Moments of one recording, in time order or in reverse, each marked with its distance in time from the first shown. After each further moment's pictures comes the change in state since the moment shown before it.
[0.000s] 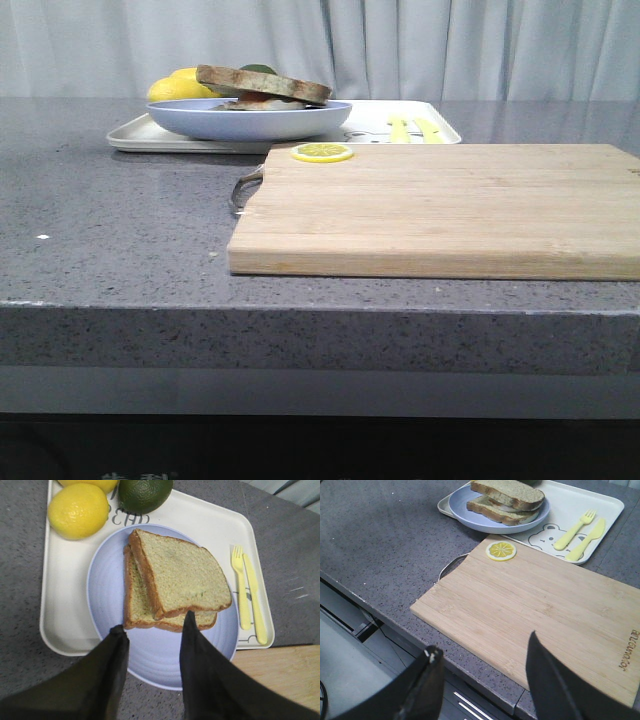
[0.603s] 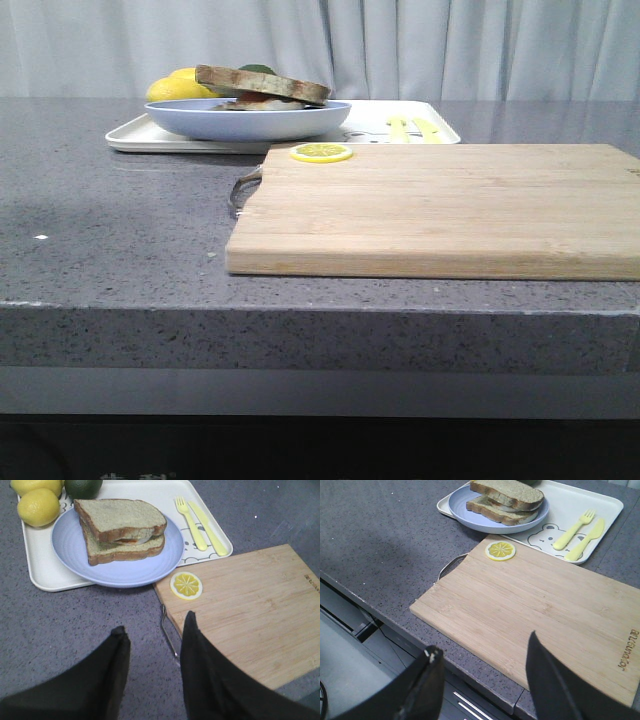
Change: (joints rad) left arm -0.221 -0.734 0.730 0.172 -0.233 0.162; right arm 0.000 0.000 0.000 0.000 0.000 0.000
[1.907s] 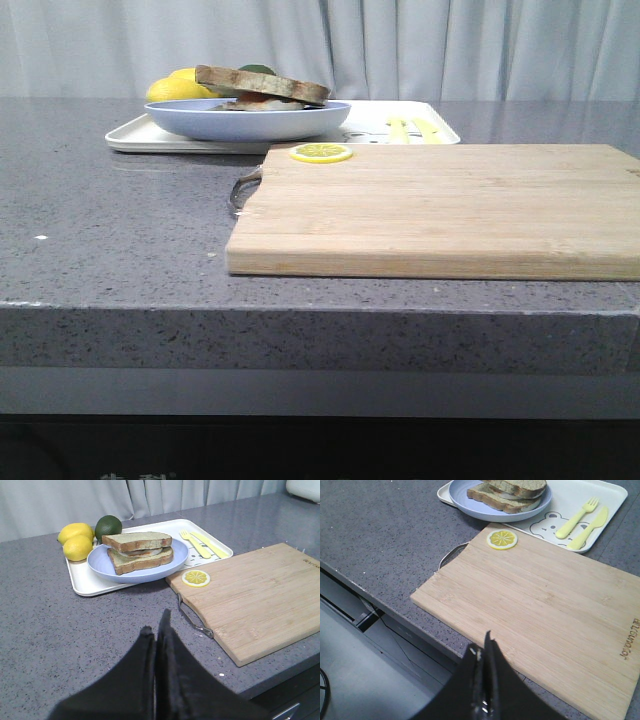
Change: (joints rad) left arm -0.004 -0.676 0.552 0.018 -0.195 0.153; right arm 0.000 0.000 0.000 0.000 0.038 0.000
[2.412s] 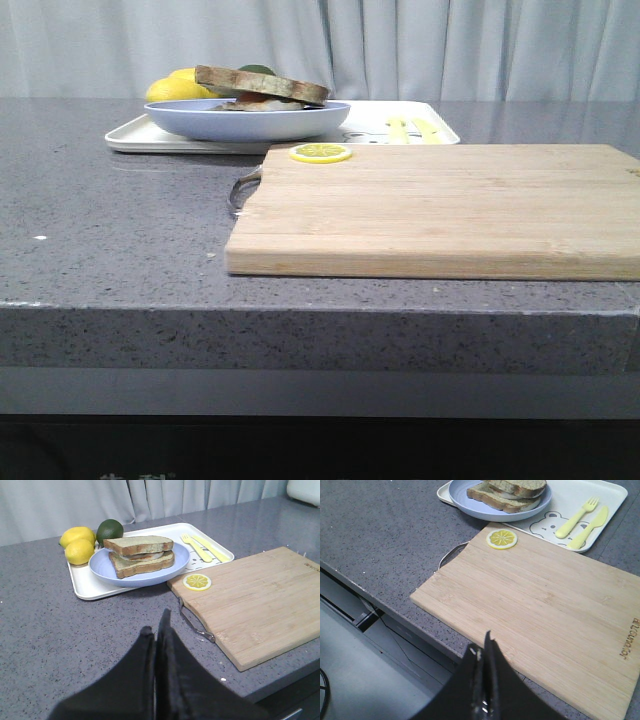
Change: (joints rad) left arm 0.000 -0.019 0.013 0.000 -0.024 0.000; right arm 0.000 0.000 0.000 0.000 0.000 0.000
